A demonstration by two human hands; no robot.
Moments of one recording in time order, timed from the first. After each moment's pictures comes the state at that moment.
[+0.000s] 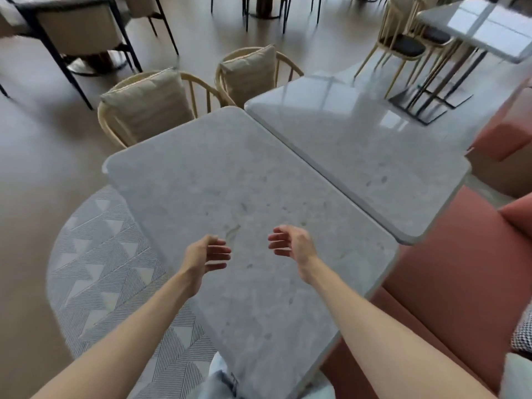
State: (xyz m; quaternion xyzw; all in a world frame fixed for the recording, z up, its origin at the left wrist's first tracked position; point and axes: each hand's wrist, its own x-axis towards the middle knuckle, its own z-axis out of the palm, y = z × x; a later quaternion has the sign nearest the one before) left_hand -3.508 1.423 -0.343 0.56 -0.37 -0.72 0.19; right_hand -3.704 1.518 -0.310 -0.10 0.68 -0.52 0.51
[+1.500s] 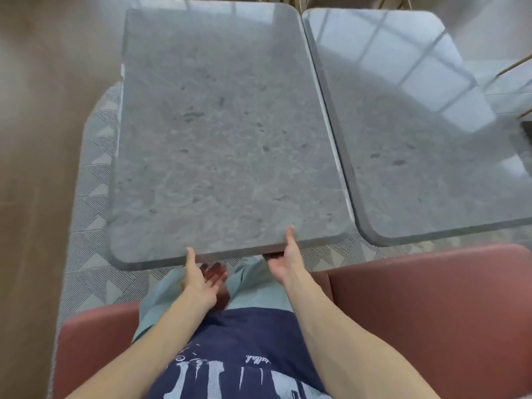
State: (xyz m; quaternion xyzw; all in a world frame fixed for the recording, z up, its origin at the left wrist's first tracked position) left_hand -3.743 1.756 -0.458 0.62 0.22 -0.60 0.45; right_hand -3.913 1.706 -0.473 0.21 0.53 -0.47 0.67
